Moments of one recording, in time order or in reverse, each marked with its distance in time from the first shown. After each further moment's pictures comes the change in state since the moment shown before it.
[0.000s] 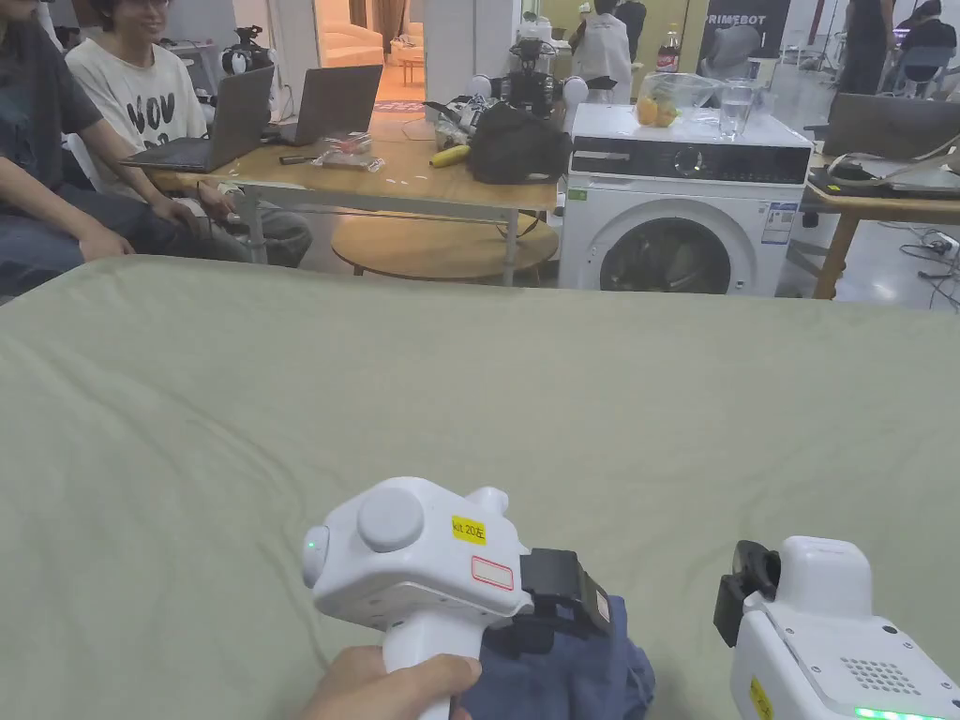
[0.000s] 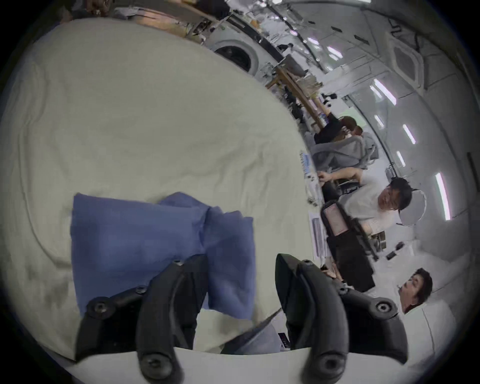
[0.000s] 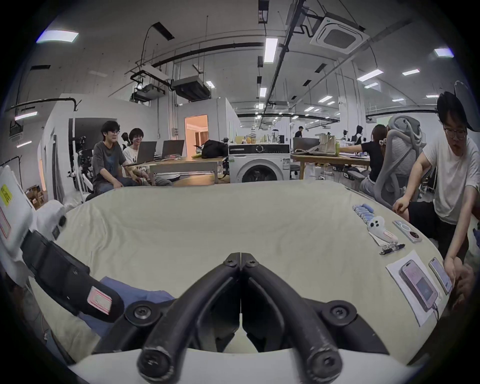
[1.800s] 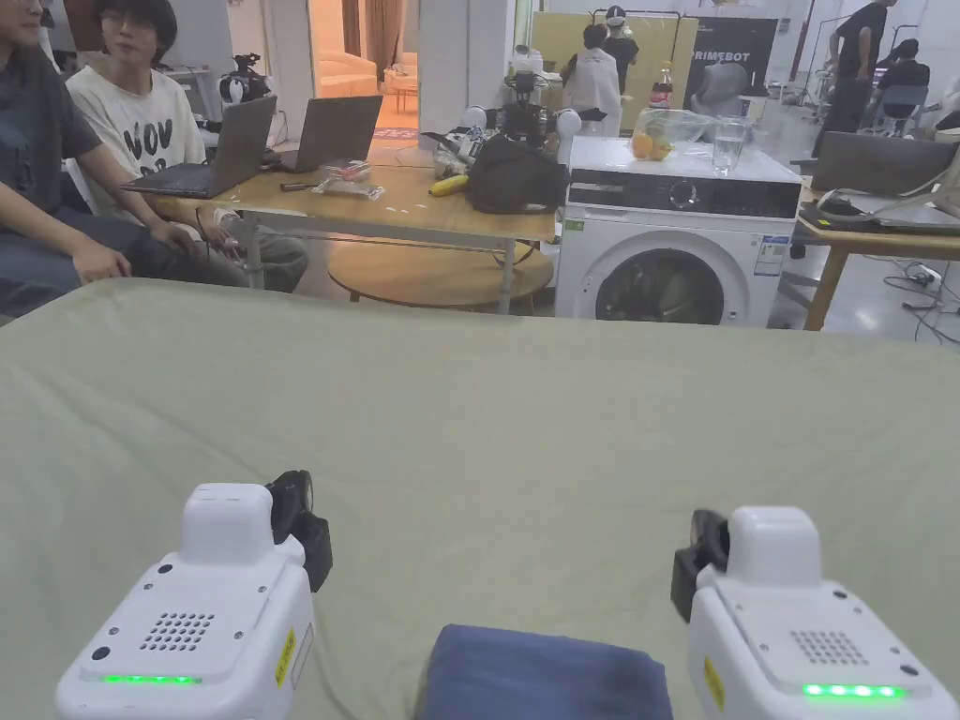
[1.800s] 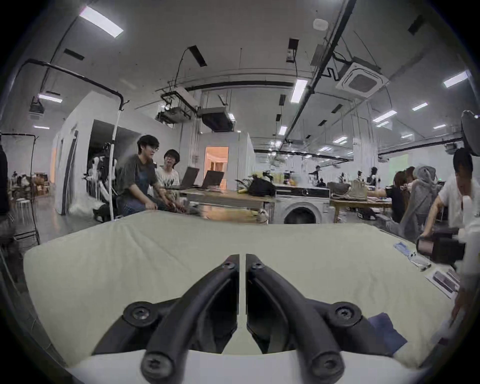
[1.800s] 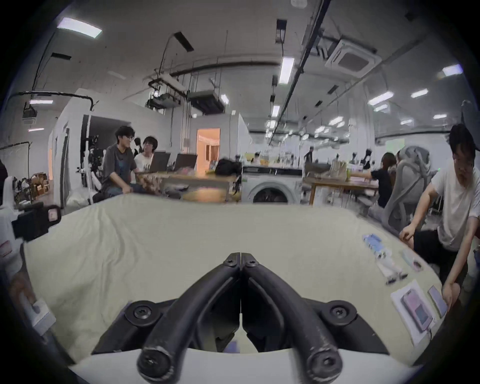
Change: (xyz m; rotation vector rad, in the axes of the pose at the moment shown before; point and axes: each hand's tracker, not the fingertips) left arm -0.061 -0.050 0.112 1.038 0.598 -0.480; right arm -0.049 0.029 0.009 0.038 0.064 0.074
